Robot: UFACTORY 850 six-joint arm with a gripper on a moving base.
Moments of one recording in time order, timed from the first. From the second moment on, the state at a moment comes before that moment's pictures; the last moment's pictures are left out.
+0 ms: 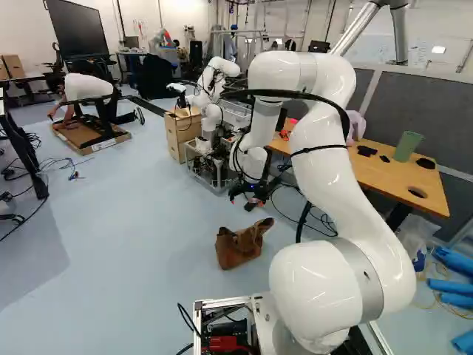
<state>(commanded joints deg) 1.6 -46.6 -57.3 13.2 -0.7 0.0</state>
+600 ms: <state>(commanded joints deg) 1.6 -53.3 -61.6 13.3 -1.0 -4.5</state>
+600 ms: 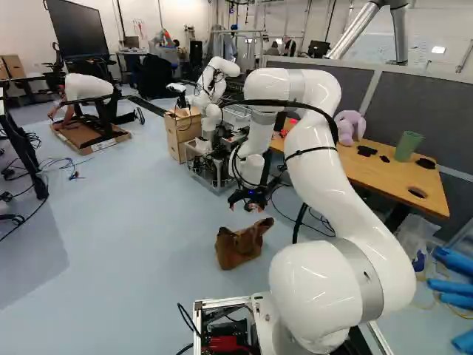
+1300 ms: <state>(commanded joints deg) 1.6 -61.0 -67.0 13.3 -1.0 -25.3</state>
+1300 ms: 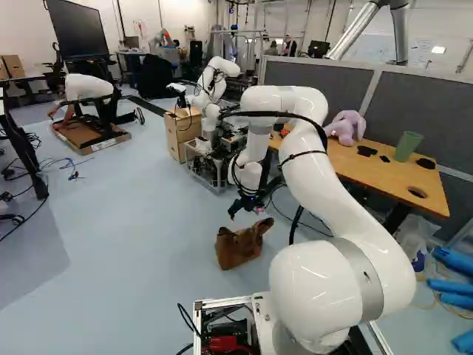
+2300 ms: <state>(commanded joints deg) 1.6 -71.9 -75.4 13.3 -1.0 -55.4</state>
